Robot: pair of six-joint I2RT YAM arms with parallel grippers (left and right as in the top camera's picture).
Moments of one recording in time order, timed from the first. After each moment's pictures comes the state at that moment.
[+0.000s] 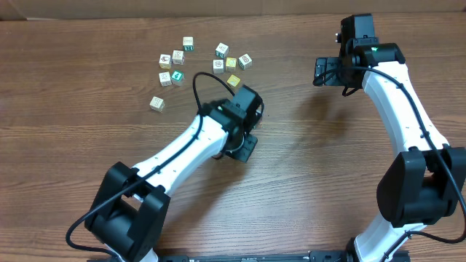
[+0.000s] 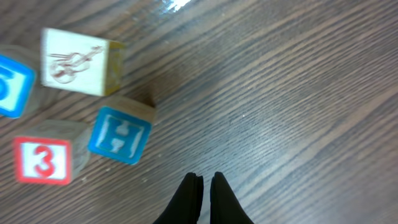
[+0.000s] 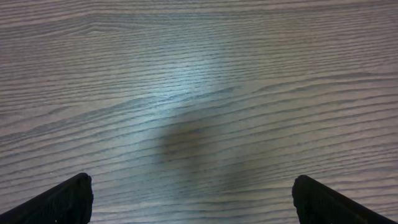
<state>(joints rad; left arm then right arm) -0.65 1.82 1.29 -0.85 0.07 -0.14 0.08 1.89 1.64 -0.90 0.14 0.15</state>
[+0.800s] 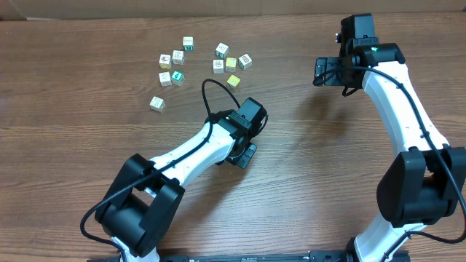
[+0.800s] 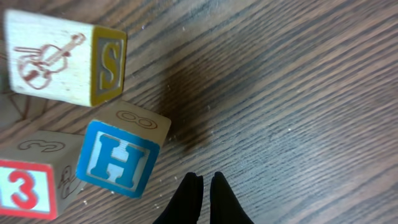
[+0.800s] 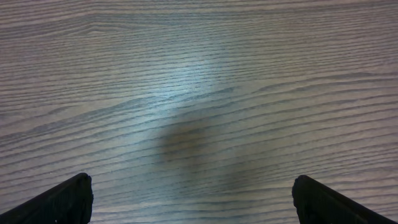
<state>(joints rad) -0.67 1.88 1.22 -0.75 -0.04 -0.12 0.08 1.89 1.64 -0.90 0.14 0.15</state>
